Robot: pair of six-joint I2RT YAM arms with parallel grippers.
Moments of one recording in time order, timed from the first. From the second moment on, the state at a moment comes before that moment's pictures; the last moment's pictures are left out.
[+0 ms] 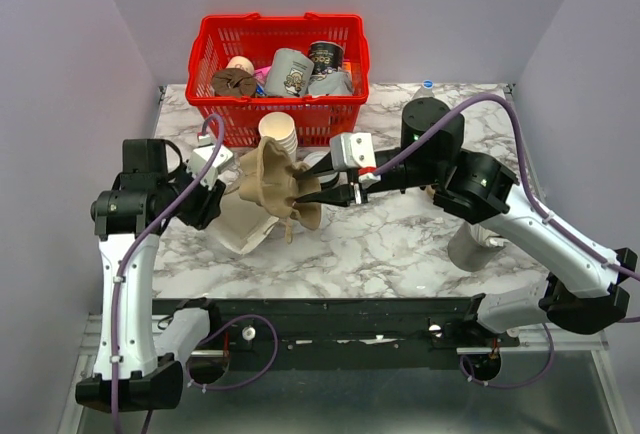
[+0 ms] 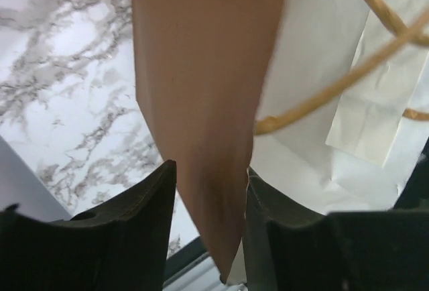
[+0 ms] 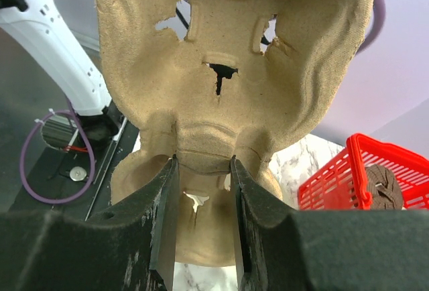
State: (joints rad) left arm 0.05 0.98 1.32 -1.30 0.45 0.61; right arm 1.03 1.35 1.70 -0.47 -0.64 -0.52
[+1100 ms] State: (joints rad) left arm 0.01 0.95 1.18 -0.81 0.64 0.46; right arm 1.01 1.43 1.67 -0.52 -0.56 -0.68
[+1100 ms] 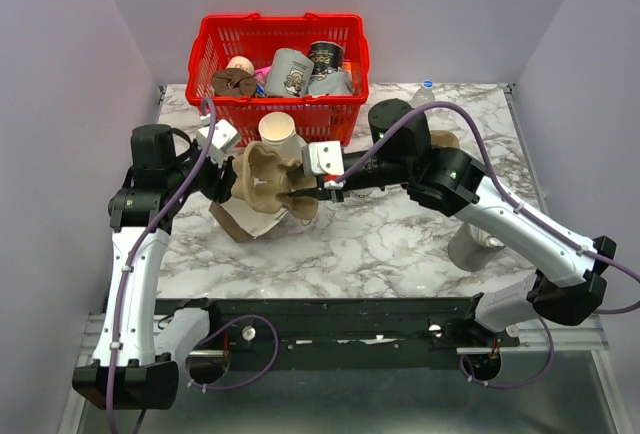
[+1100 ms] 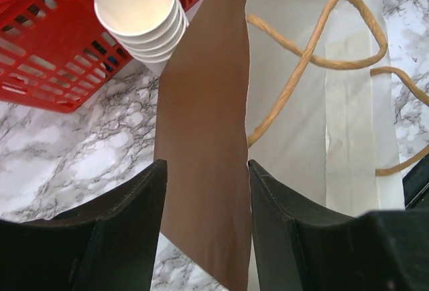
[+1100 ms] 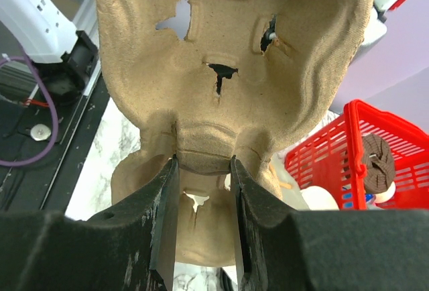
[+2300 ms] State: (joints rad) left arm -0.03 1.03 1.20 -0.86 0.78 0.50; right arm 1.00 1.57 1.80 -0.56 -0.82 -1.09
